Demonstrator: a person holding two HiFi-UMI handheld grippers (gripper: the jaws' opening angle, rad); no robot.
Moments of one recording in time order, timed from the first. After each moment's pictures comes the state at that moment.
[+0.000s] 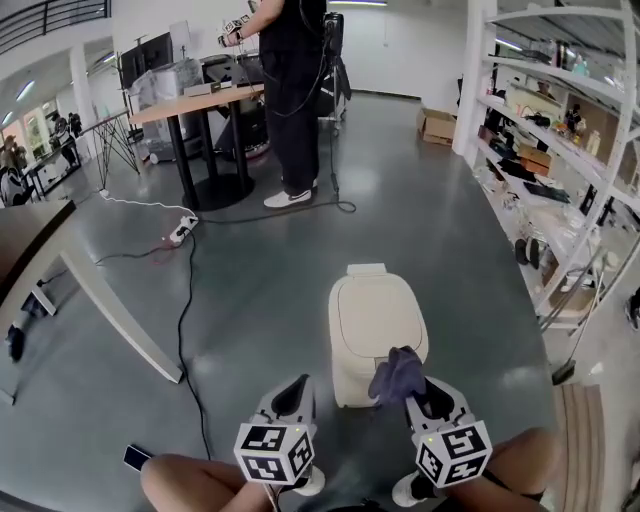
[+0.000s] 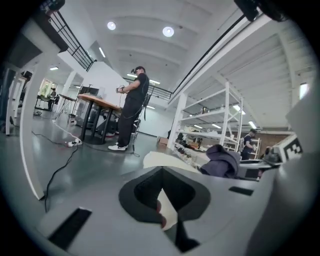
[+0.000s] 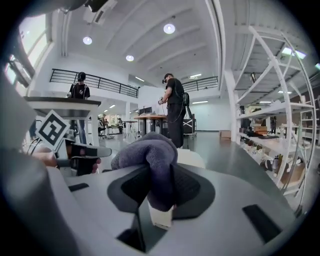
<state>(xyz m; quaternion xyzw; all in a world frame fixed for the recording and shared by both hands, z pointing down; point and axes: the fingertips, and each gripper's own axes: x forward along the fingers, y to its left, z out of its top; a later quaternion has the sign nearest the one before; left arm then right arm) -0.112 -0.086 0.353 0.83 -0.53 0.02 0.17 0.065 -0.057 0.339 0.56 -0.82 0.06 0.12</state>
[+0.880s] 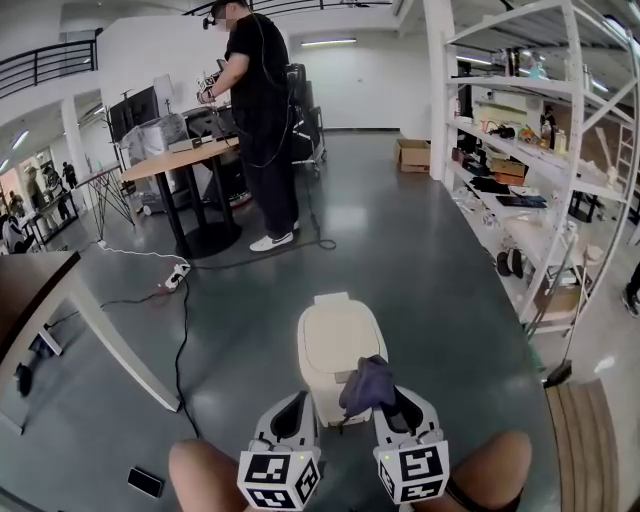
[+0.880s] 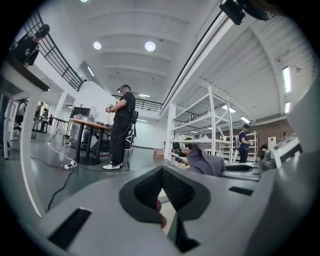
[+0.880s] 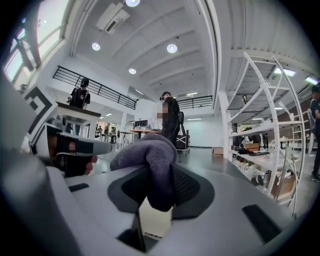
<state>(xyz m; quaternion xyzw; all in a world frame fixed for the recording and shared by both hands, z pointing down) -0.026 -0.014 0.265 0.85 -0.53 0.00 0.07 0.097 -0.004 0.275 0.60 -0.80 -0.01 0.06</state>
